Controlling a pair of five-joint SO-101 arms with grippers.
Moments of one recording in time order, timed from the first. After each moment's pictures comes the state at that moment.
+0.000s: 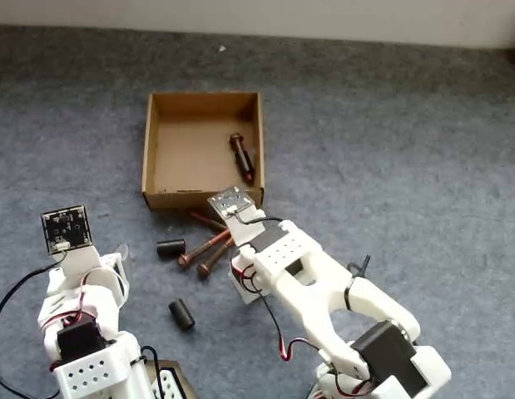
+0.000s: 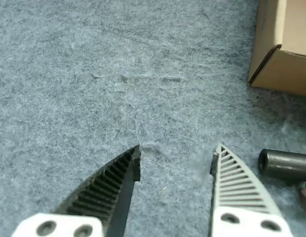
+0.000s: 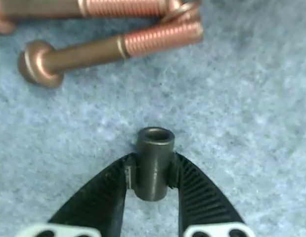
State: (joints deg) left arm -28.8 -98.2 91.6 61.2 -1.3; right arm -43.4 -8.0 46.3 54.4 -0.5
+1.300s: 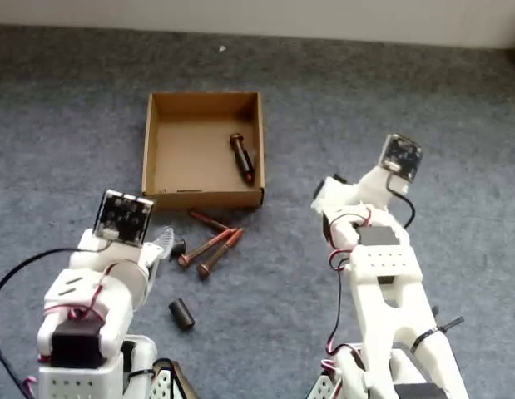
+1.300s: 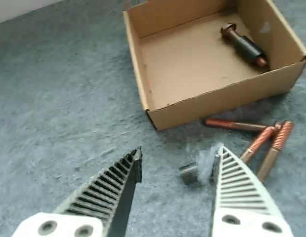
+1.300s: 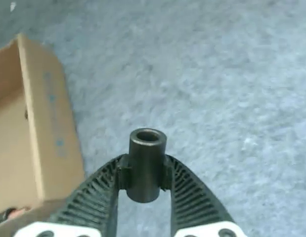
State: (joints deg) left arm -5.4 -90.2 67.7 69.7 -10.7; right arm -9.6 -30.9 57.2 26.7 -26.7
